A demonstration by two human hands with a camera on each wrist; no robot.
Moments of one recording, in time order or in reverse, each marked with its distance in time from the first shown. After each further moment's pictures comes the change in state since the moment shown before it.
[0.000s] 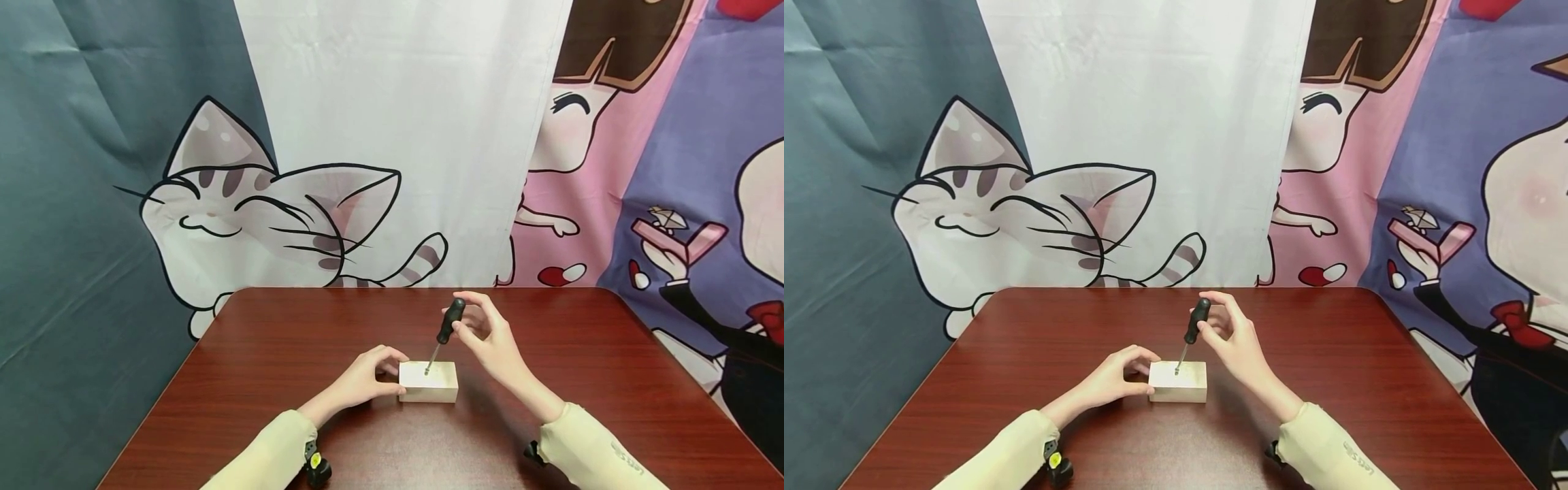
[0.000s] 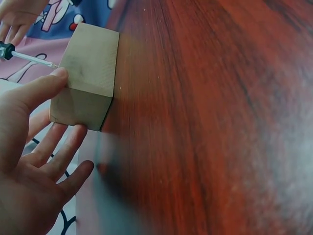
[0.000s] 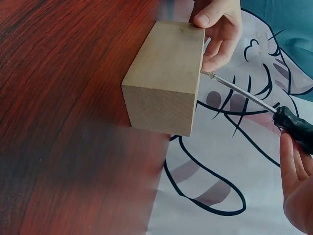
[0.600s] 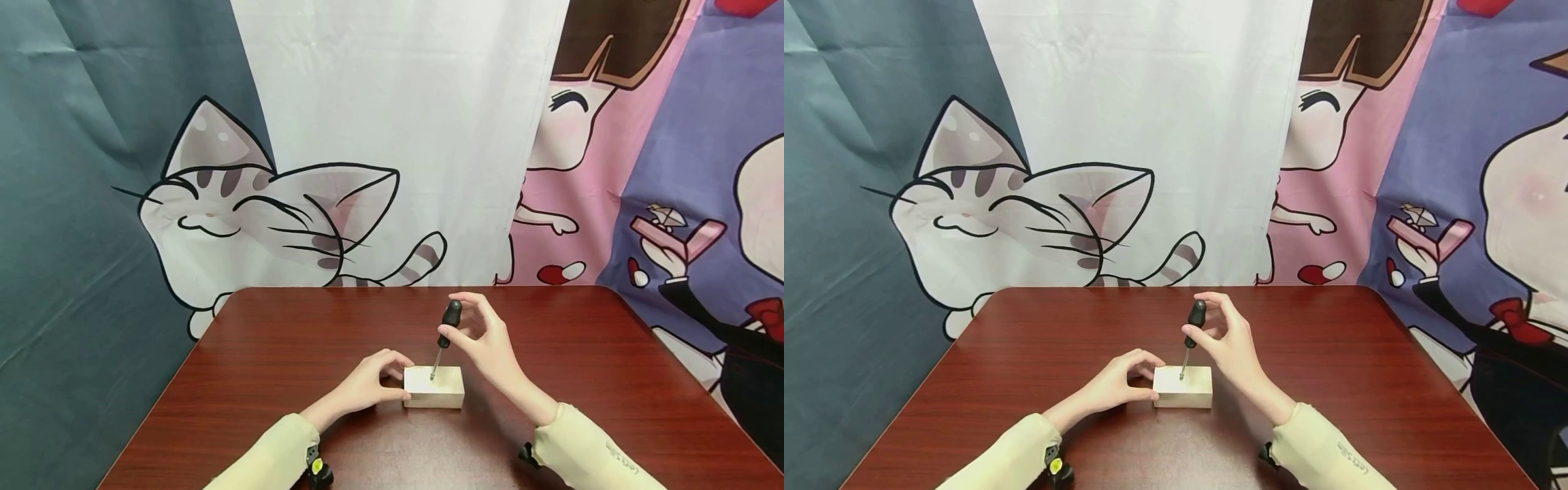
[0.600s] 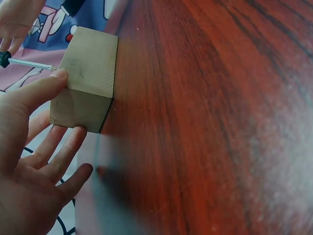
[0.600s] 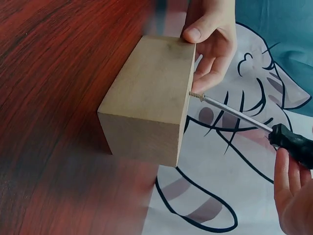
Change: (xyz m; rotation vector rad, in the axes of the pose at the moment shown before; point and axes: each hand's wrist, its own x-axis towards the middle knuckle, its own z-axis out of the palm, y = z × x) left_hand 0.000 0.007 0.009 -0.044 -0.010 0.021; right_hand -0.001 -0.023 0.013 -0.117 0.115 0.072
